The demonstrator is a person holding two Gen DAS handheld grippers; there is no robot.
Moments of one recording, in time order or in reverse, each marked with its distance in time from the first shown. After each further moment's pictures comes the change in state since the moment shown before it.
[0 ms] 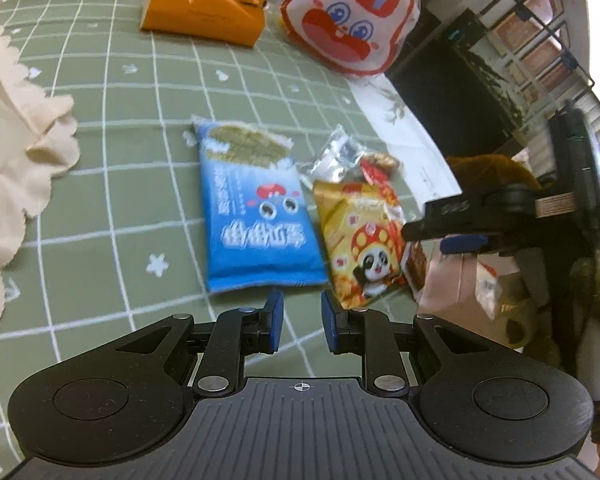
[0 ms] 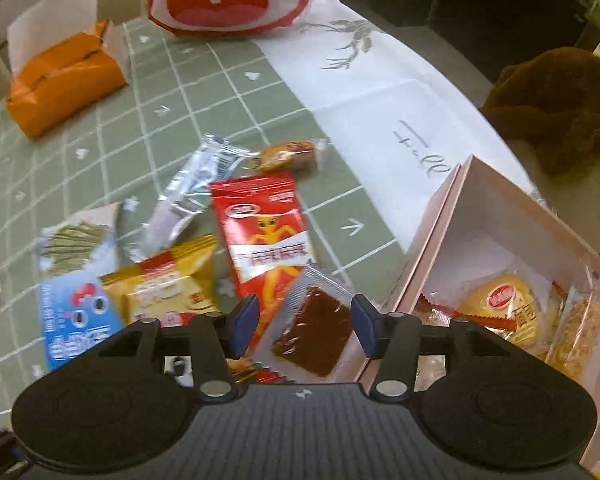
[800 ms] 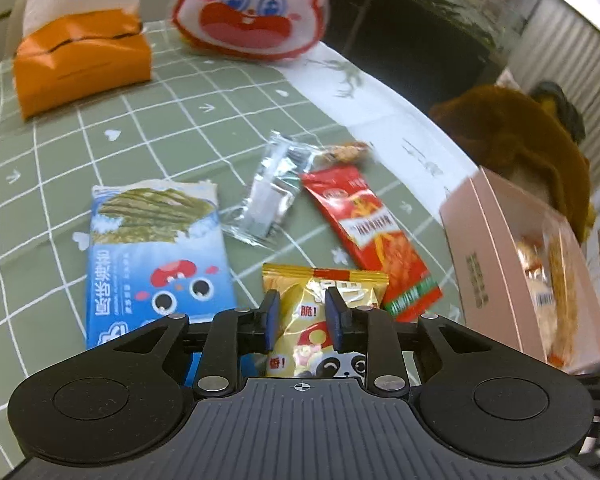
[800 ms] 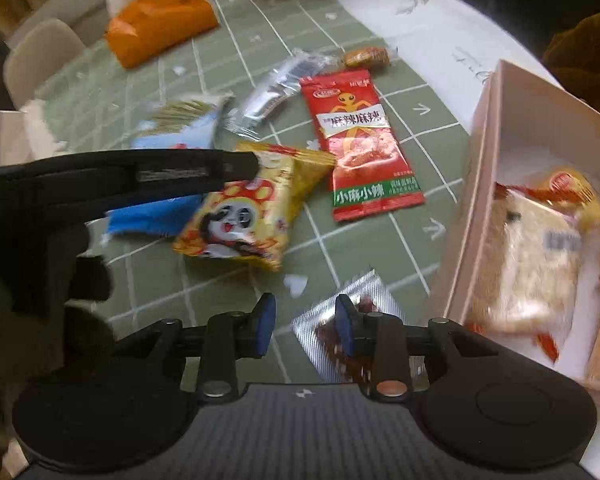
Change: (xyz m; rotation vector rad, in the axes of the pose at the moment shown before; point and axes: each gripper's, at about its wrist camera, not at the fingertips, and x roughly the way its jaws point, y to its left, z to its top) left arm 0.077 -0.060 0.027 0.356 0.043 0.081; right arm -0.039 -0.012 -0.124 -0.023 -0.035 0.285
